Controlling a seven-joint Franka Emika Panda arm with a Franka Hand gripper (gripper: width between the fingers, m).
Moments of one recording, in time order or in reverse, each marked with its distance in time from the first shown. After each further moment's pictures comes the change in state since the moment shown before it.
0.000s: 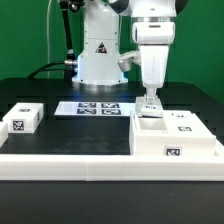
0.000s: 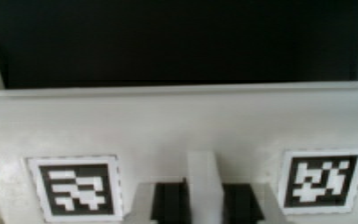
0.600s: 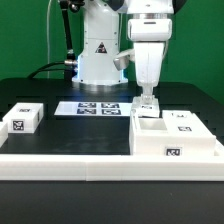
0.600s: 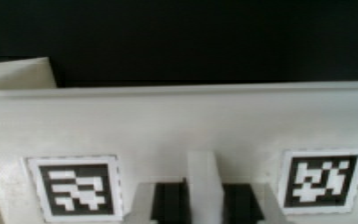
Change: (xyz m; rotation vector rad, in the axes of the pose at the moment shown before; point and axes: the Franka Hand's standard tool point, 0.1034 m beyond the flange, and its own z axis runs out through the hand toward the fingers) arm -0.004 0.019 -0.004 -0.010 0.000 0.028
